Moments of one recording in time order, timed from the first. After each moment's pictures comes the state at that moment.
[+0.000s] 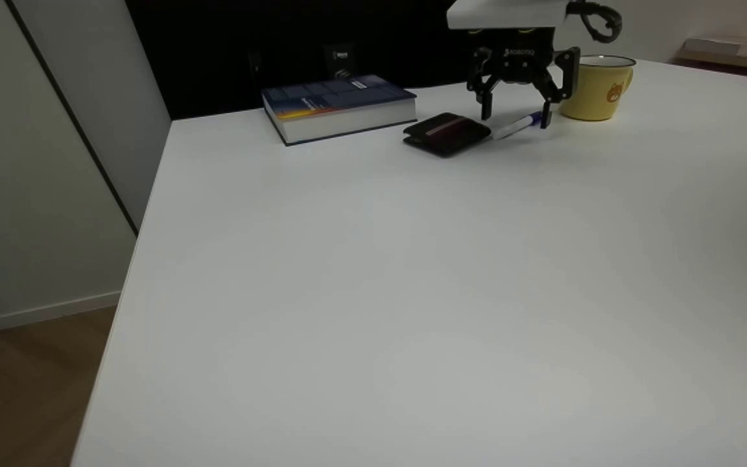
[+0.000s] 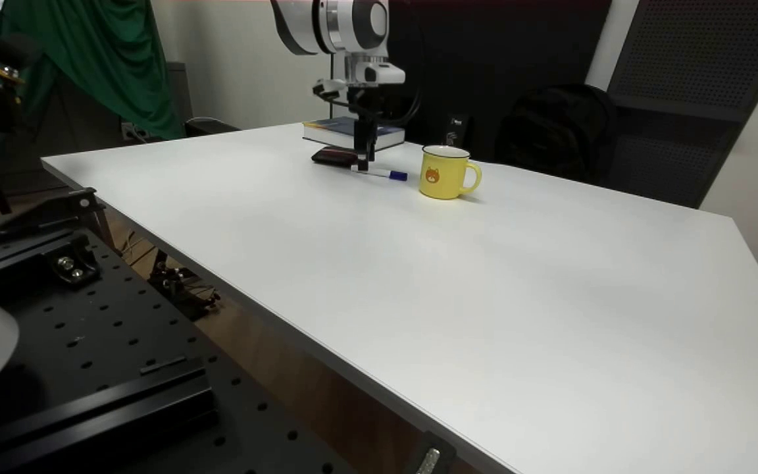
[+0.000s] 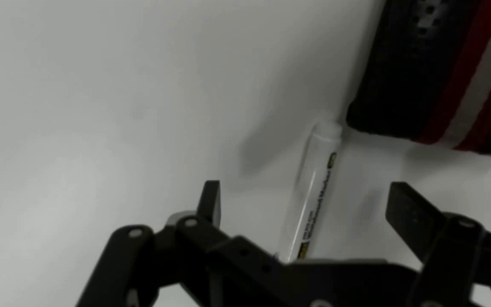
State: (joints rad) arm 0.34 0.90 -0.08 -1.52 -0.02 2.42 1.36
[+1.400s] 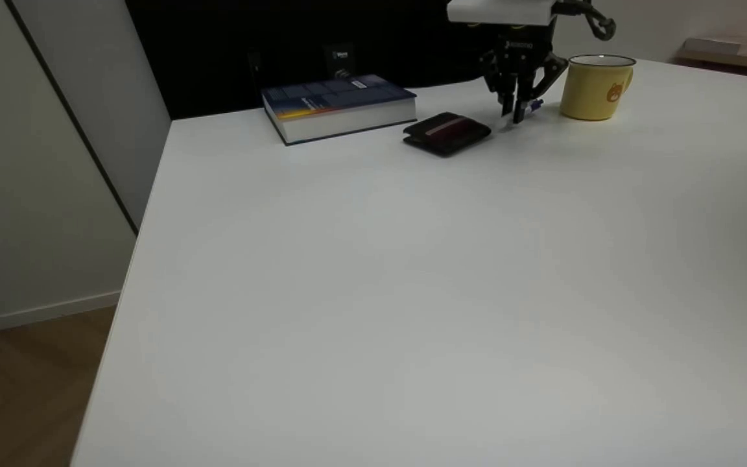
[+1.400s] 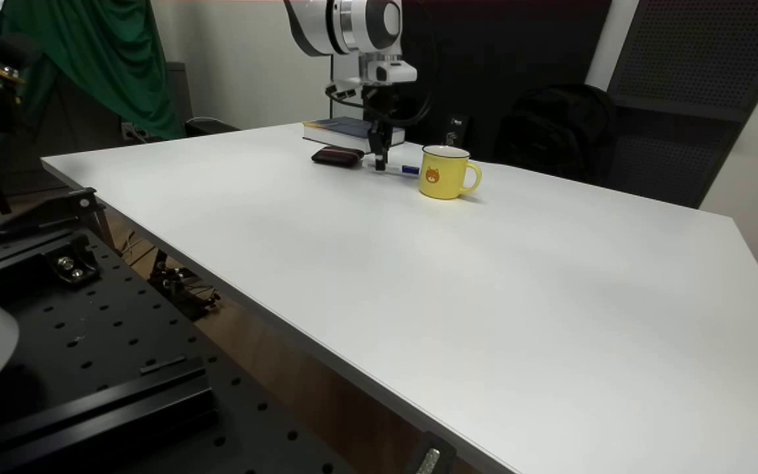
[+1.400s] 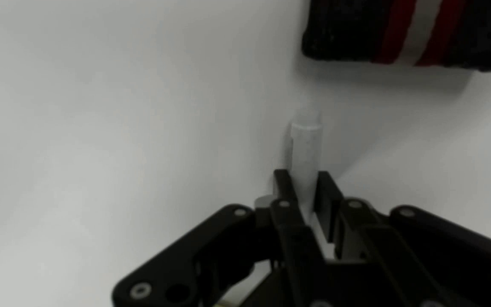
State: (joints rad) arm 0.32 0.93 -0.11 -1.46 -0.02 2.43 1.45
